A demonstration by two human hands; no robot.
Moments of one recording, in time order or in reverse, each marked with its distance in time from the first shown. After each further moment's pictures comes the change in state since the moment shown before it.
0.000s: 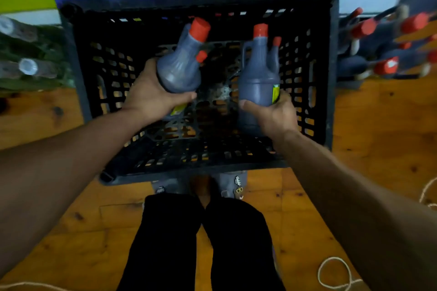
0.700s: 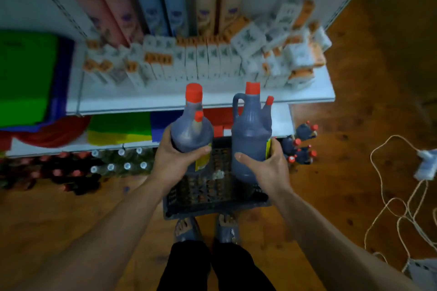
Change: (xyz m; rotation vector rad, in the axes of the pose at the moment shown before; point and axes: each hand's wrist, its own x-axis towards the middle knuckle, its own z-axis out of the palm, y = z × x) left_hand -0.264 0.255 -0.226 -0.579 0.137 0.179; right_hand -0.304 -0.208 -0.190 0.265 0.057 -0.355
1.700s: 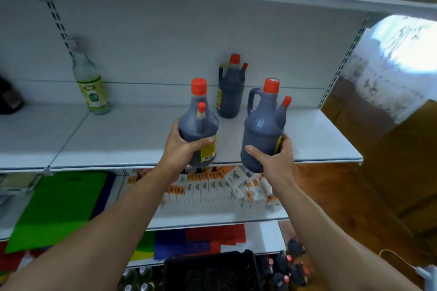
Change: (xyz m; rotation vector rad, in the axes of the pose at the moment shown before) left_hand -0.002 0.344 -0.053 -0.190 -0.043 0.466; right_hand -0.039 -0.327 -0.111 0.336 0.143 -0.580
